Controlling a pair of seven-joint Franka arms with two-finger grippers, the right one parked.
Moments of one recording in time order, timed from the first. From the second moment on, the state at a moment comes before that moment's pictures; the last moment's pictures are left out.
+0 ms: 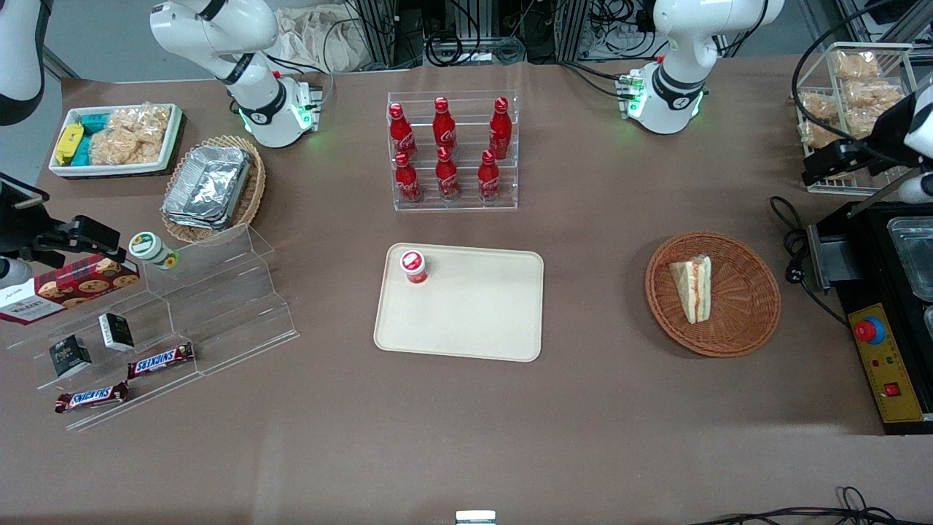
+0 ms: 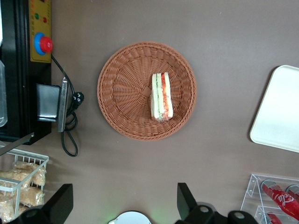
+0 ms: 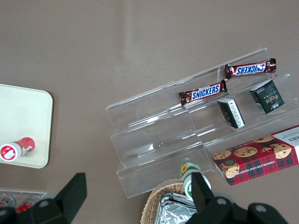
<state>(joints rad) 0.09 -0.10 -0.07 -1.70 -0.01 1.54 -0.12</state>
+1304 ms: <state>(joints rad) 0.05 0.20 -0.11 -2.07 -0.01 2.17 -0.29</state>
